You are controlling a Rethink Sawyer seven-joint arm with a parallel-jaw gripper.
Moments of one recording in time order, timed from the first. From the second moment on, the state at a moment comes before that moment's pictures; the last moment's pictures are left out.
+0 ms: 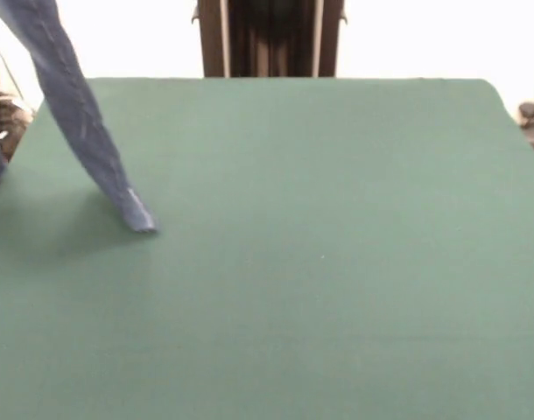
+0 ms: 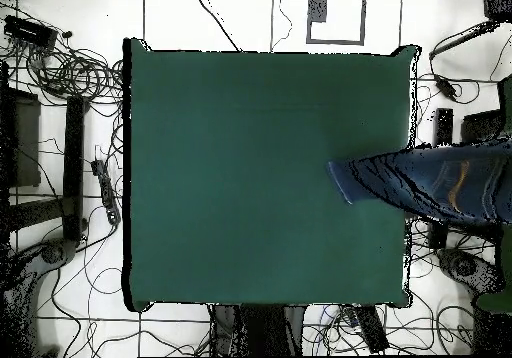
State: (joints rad) arm -0.35 -1.07 -0.35 1.05 -0.15 1.19 2.38
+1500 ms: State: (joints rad) arm -0.56 -1.07 -0.34 1.04 -0.16 1.20 2.38
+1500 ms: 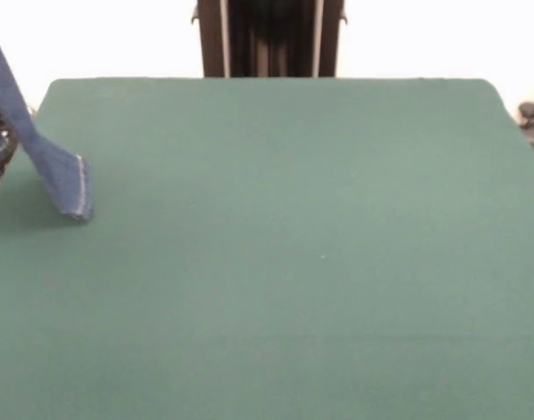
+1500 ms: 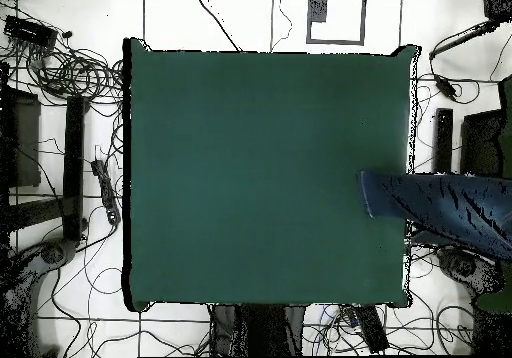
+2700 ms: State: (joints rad) arm -0.68 -1.05 -0.22 1.00 -0.17 1.22 2.38
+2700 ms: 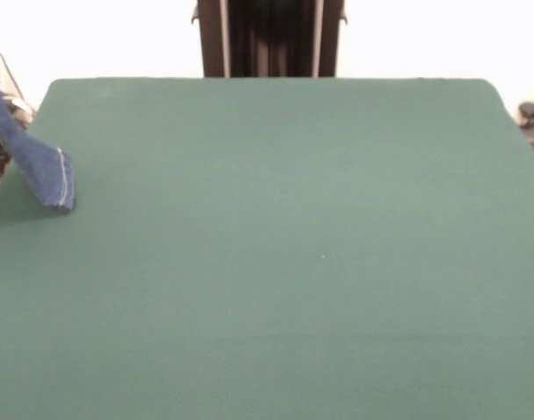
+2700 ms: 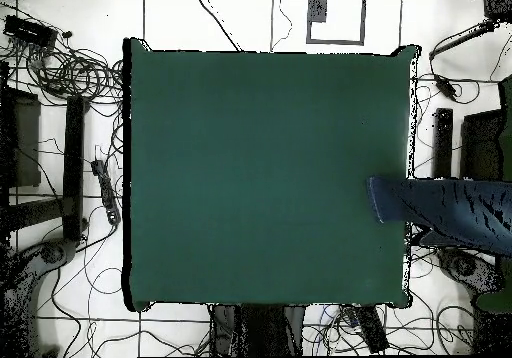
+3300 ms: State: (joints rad) arm -0.81 -0.95 -0.13 0.90 -0.18 1.22 2.36
